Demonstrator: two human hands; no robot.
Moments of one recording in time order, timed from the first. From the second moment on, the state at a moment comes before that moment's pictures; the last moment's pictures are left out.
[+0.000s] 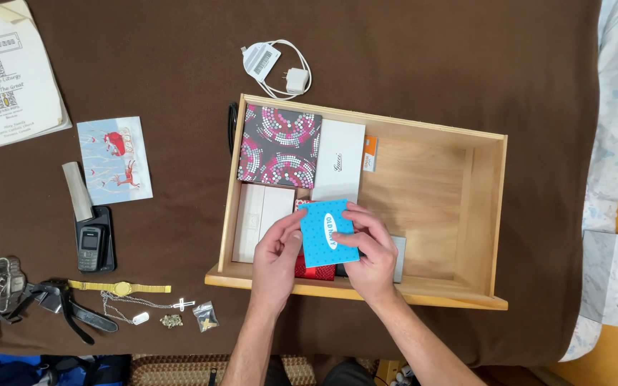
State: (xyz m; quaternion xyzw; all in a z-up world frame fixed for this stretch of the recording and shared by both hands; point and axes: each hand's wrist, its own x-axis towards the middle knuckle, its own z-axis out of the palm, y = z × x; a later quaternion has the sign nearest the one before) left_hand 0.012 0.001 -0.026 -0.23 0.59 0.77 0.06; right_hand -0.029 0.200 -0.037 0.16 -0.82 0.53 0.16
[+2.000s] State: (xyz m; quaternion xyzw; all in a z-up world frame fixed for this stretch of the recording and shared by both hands) left_hand -0.003 -0.033 0.010 -0.09 0.72 0.66 0.17; right_hand -0.064 0.203 0.010 -0.03 -0.70 0.66 -0.28
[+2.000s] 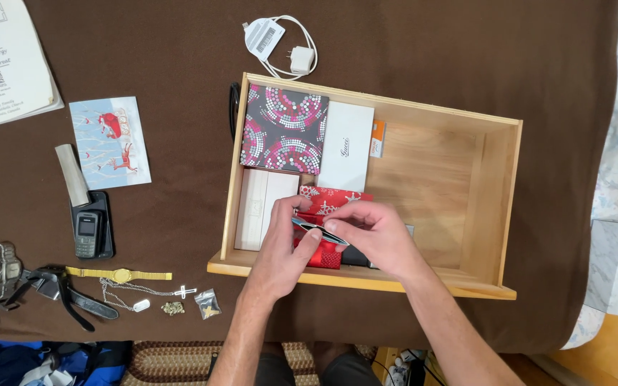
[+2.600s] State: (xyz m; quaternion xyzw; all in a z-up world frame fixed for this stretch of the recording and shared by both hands) left_hand -0.020 -0.044 -0.001 -0.06 0.74 0.64 0.21; right_hand -0.055 0.191 0.026 0.12 -0.81 0.58 -0.04
